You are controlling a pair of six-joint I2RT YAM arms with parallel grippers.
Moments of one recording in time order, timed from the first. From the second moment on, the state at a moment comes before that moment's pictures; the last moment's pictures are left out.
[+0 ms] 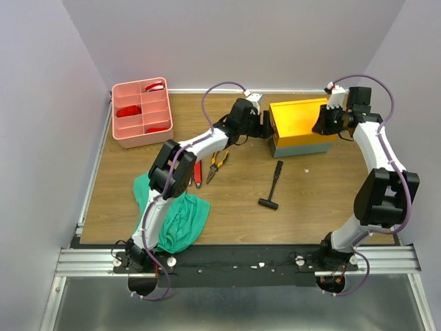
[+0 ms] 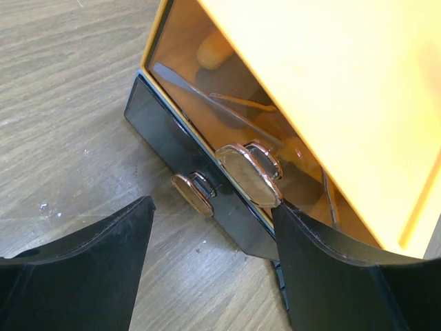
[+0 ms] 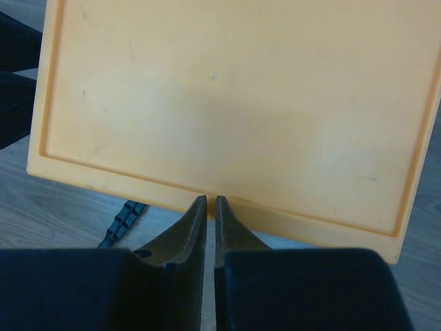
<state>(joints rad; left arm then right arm) -0.65 2.29 1.81 0.06 0.22 -0.44 -0.13 1.65 1.40 -0.57 -0.46 -0.22</state>
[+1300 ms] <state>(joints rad) -0.60 2.36 1.78 0.13 0.30 -0.49 -0.10 1.69 1.42 -0.55 -0.41 -0.26</state>
